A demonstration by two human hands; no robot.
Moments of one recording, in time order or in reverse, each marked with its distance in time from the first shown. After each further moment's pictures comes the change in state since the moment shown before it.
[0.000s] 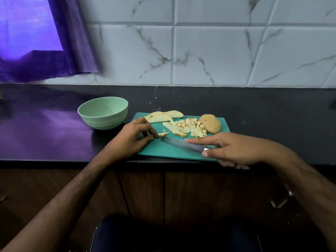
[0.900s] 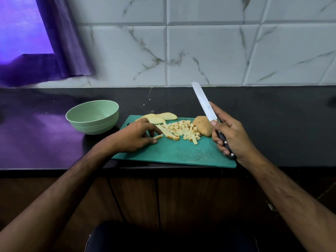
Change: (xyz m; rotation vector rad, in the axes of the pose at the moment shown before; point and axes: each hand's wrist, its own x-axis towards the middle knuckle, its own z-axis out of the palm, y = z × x) left_hand 0.047 0.016 0.002 0.026 -0.376 -0.187; right_hand 0.037 0.057 0.012 0.761 0.702 -0.182
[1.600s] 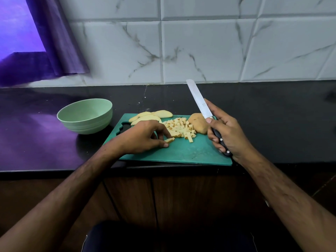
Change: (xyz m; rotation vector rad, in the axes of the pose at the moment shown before) left_hand 0.010 0.040 0.011 -0.113 -0.010 0.034; right_hand 0.001 0.002 -0.002 0.013 -0.024 0.005
